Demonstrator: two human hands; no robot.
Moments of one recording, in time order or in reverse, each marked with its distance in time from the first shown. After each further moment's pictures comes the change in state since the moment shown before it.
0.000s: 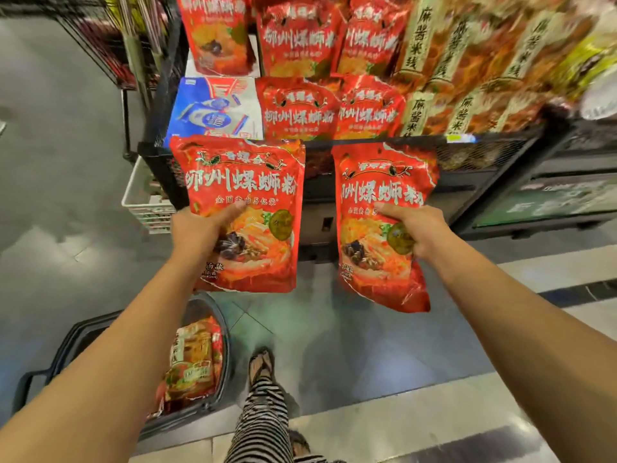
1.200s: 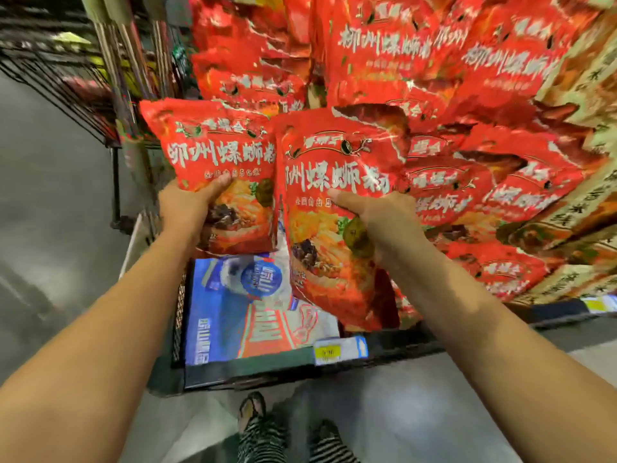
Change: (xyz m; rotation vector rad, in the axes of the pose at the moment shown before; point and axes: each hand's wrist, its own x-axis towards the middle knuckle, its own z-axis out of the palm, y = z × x) left_hand 0.563 0.144 0.049 -0.185 0.045 0.127; right_hand 0.264 -0.262 0.389 0.046 -0.026 -0.215
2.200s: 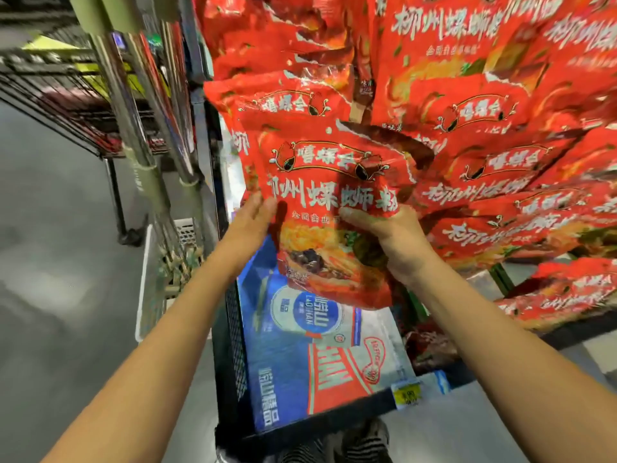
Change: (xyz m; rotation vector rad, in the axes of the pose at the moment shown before) left_hand 0.072 -0.024 0.002 0.178 -0.665 -0.047; right_hand 0.065 0.045 0.087 0.058 -0.146 -0.106
